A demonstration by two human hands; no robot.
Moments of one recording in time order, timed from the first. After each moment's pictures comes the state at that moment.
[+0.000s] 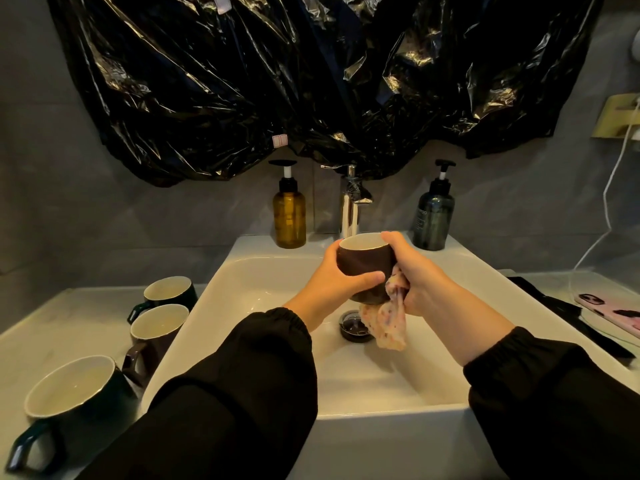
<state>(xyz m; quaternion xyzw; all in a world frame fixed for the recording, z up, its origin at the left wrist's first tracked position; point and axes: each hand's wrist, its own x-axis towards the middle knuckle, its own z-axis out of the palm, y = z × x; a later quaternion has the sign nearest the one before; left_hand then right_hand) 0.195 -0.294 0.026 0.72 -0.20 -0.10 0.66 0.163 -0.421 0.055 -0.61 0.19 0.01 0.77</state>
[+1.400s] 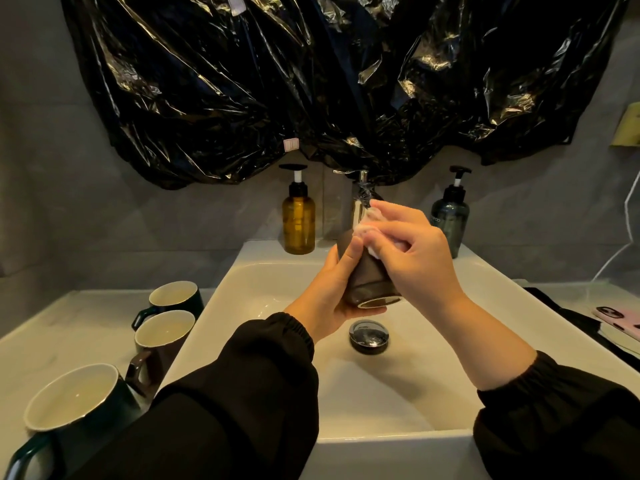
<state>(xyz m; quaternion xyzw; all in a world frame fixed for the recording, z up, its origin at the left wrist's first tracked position) 0.197 -0.281 0.032 0.55 -0.17 -0.22 0.78 0.154 -0.403 0.063 -0.81 -0.15 -0.42 0.39</state>
